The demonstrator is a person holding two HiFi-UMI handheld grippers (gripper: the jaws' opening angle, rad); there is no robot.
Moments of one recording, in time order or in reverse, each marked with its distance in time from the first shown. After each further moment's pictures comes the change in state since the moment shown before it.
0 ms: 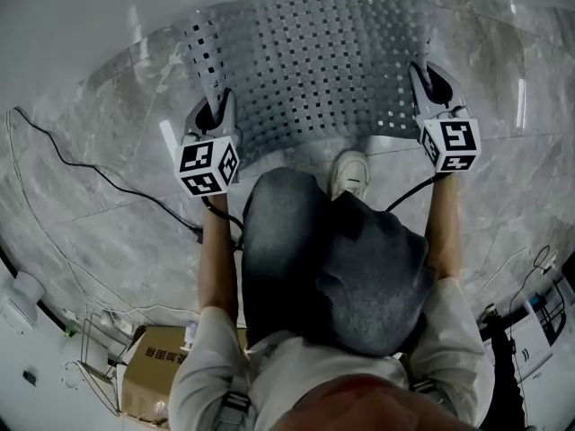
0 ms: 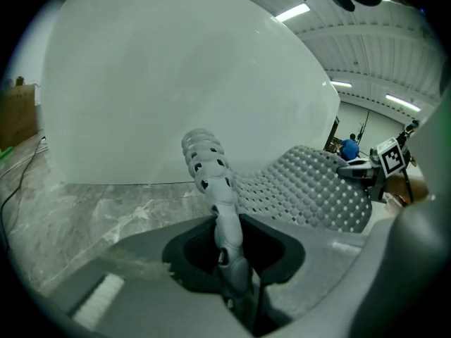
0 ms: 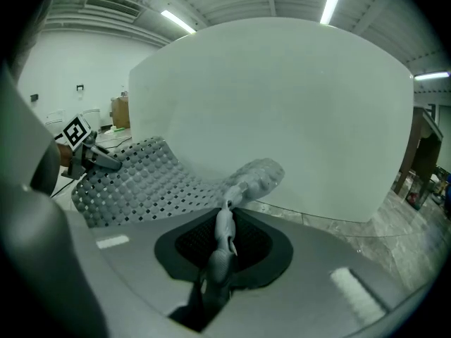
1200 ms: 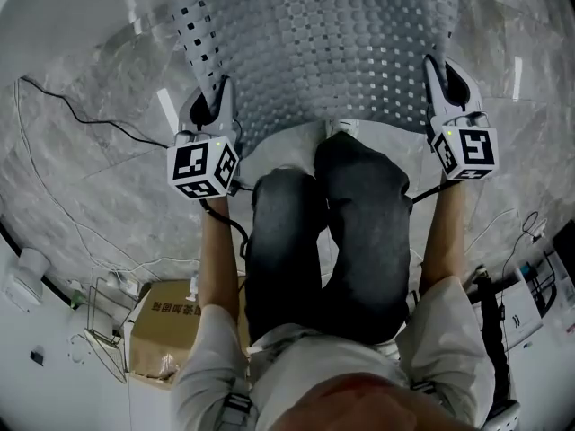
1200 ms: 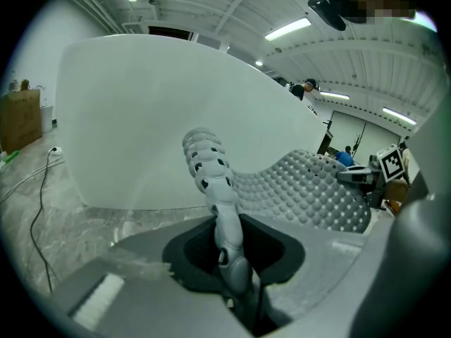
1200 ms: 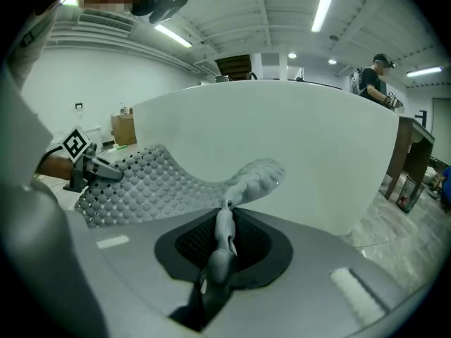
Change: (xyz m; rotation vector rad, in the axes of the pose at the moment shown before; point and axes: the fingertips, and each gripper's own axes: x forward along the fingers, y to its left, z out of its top) left arm -0.144 -0.051 0.096 -0.028 -0.036 -0.031; right arm -0.140 0.018 0.124 0.062 -0.035 0.004
